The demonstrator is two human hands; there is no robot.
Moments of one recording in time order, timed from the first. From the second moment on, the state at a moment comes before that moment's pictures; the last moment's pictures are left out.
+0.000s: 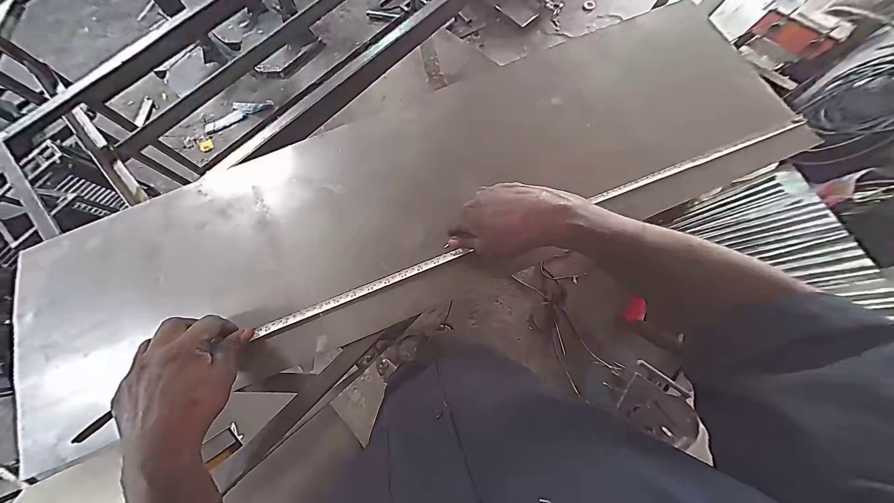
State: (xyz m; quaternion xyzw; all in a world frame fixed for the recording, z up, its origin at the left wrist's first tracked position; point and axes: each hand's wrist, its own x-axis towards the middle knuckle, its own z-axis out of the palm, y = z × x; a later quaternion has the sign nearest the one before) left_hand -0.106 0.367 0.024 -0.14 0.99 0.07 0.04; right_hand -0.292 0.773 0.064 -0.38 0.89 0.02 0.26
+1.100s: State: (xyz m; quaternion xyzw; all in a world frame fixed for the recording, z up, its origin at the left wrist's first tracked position) left_hand -0.101 0.375 0.012 -0.16 0.99 0.06 0.03; right_hand -0.303 0.732 0.075 -0.33 0.91 0.11 0.21
